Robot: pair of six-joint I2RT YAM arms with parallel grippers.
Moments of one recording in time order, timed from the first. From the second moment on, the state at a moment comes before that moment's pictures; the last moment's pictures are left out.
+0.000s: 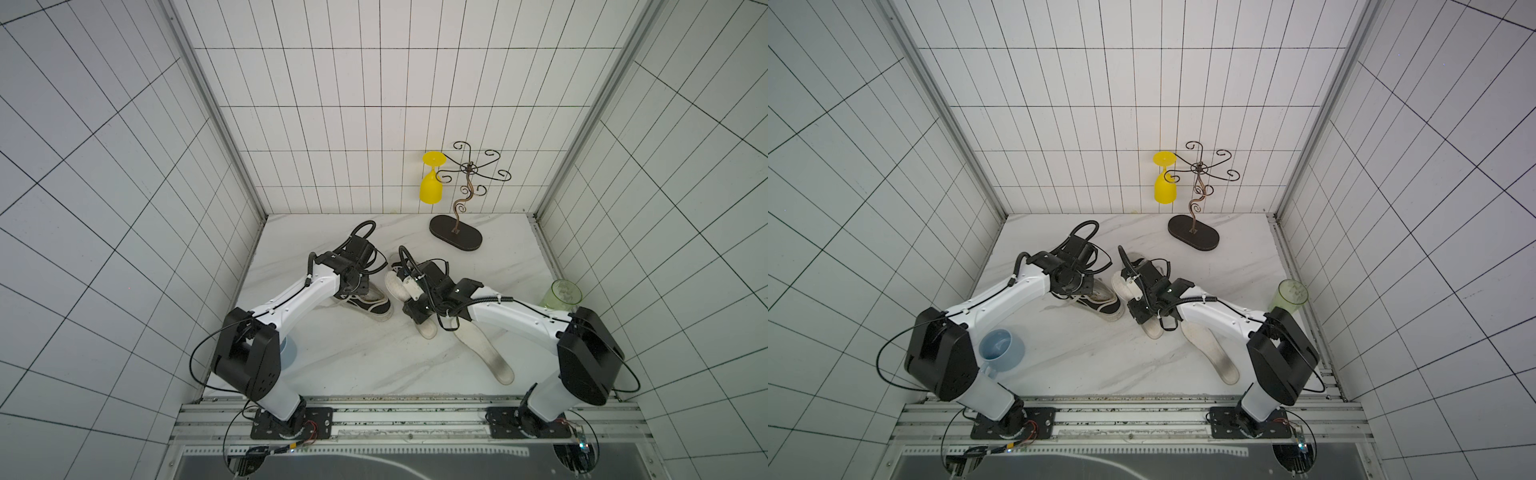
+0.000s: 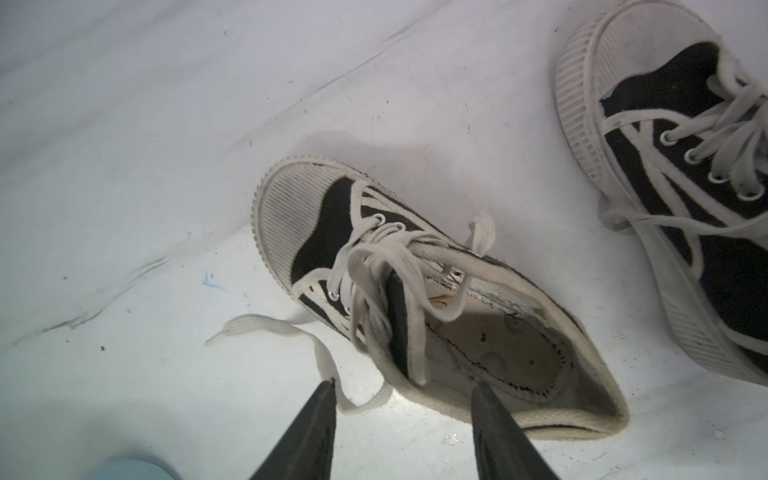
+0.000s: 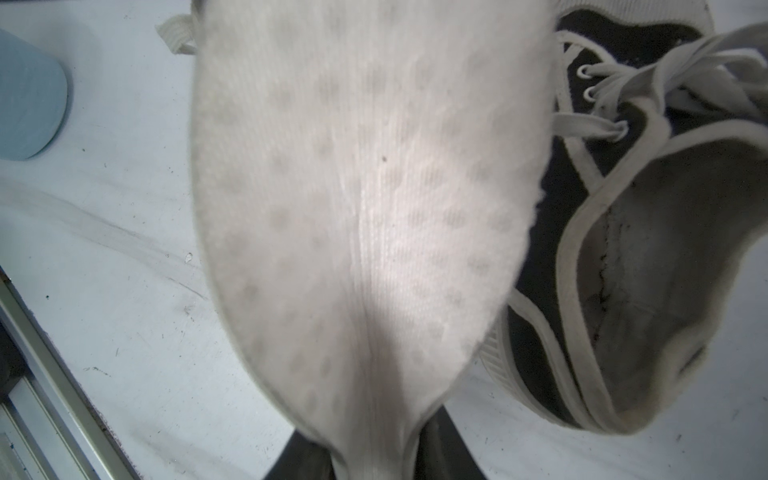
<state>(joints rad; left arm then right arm) -0.50 1.59 1.25 -0.85 -0.22 -0.46 0.81 1.60 1.11 -0.48 -0.09 0.10</state>
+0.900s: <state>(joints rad) -0.45 1.74 1.34 -0.82 -0.10 -0.28 0.79 1.70 1.24 -0.72 -0.22 0.06</state>
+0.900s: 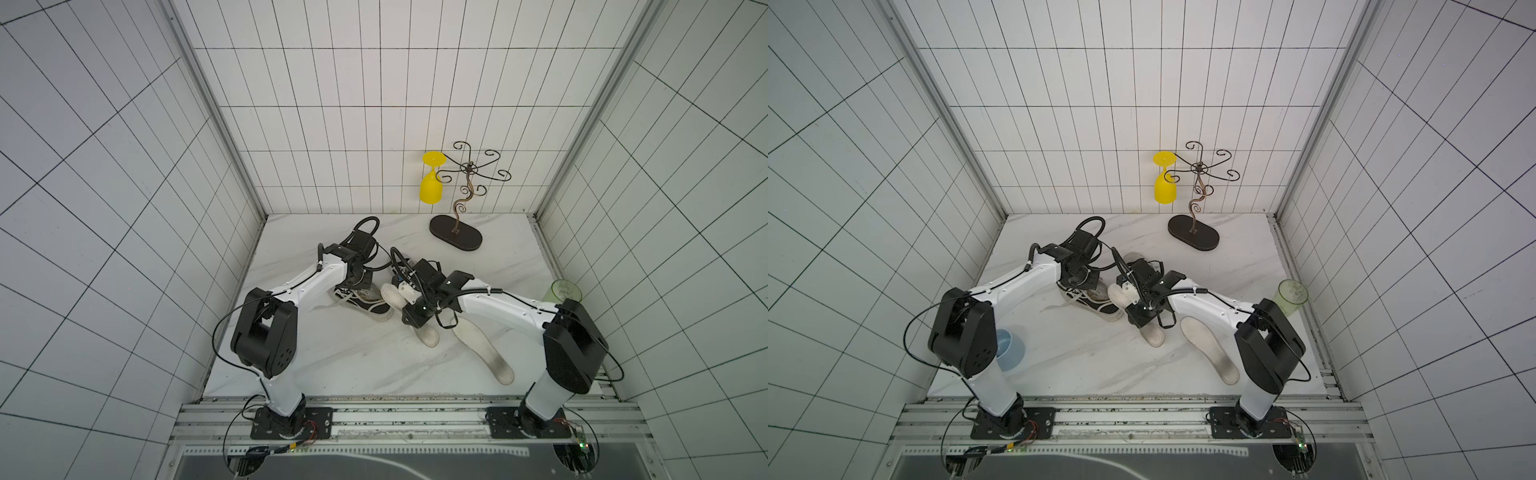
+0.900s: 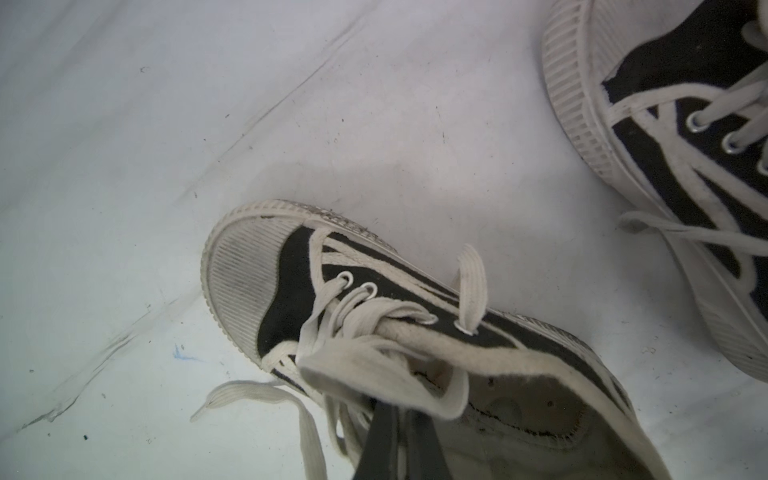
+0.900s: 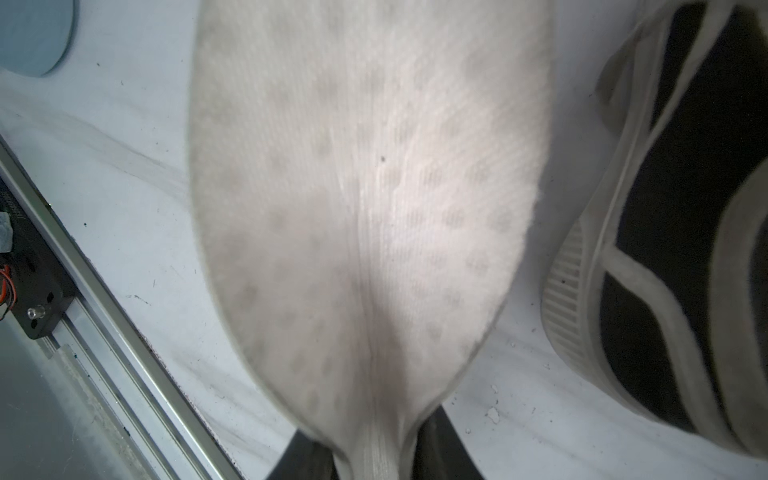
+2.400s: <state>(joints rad) -0.55 1.53 1.17 -0.65 0.30 -0.19 0.76 1.78 1.37 -1.09 -0.57 0.23</state>
